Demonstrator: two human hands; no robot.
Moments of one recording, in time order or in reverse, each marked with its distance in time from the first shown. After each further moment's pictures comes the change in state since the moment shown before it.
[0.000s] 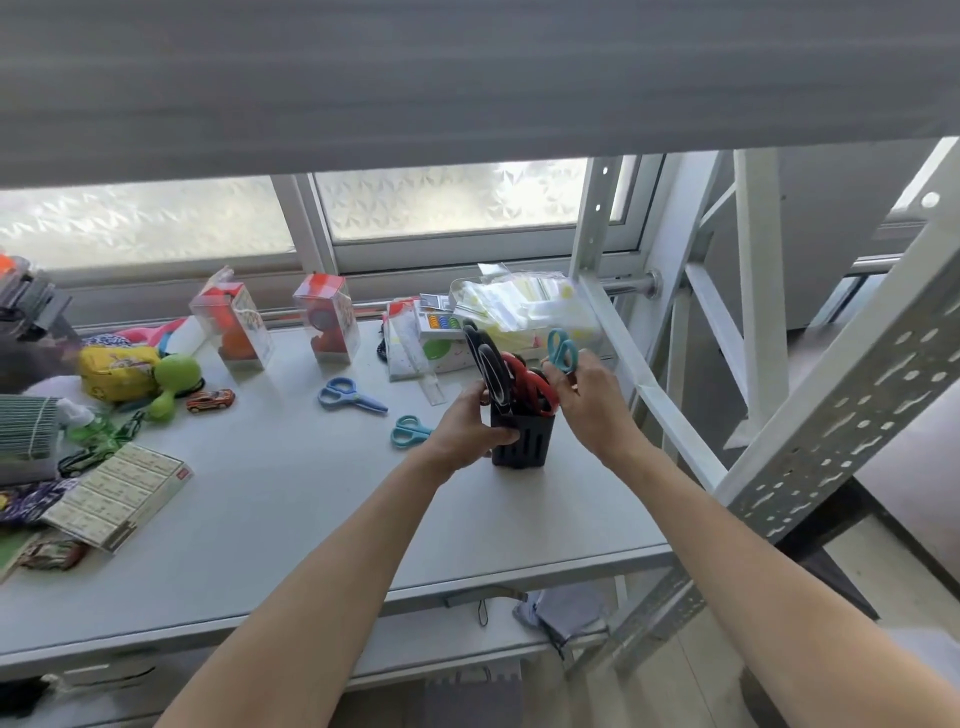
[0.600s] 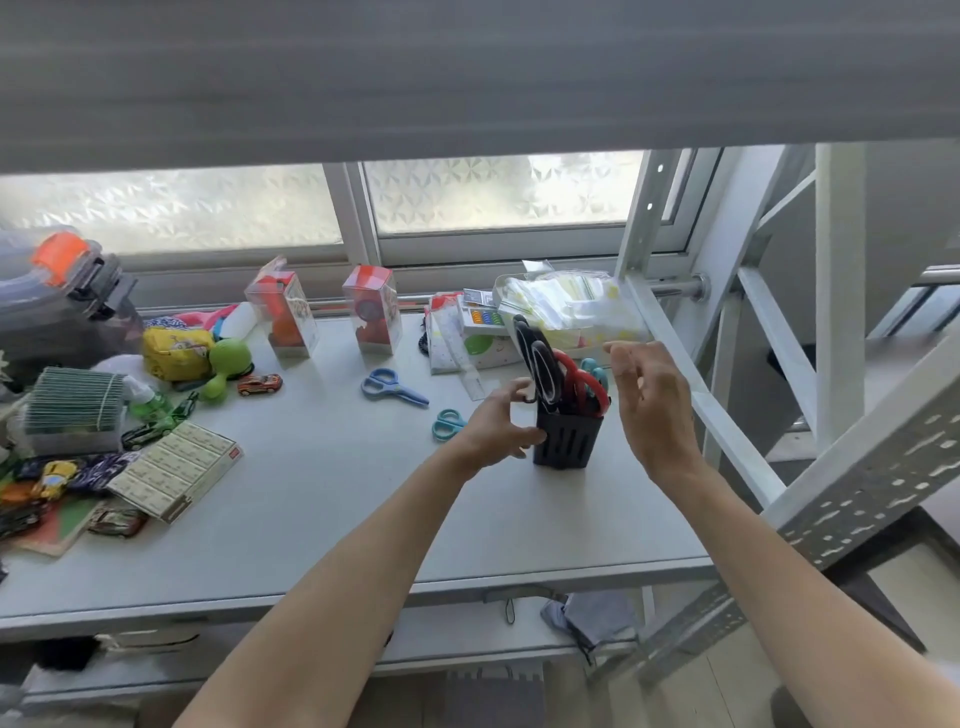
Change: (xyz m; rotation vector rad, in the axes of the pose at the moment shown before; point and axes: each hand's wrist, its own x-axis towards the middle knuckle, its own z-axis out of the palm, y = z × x) left_hand -0.004 -0.011 -0.016 0.008 -0.015 -0.024; right_hand -0.014 -0.018 -0.004 0.054 0.199 -0.107
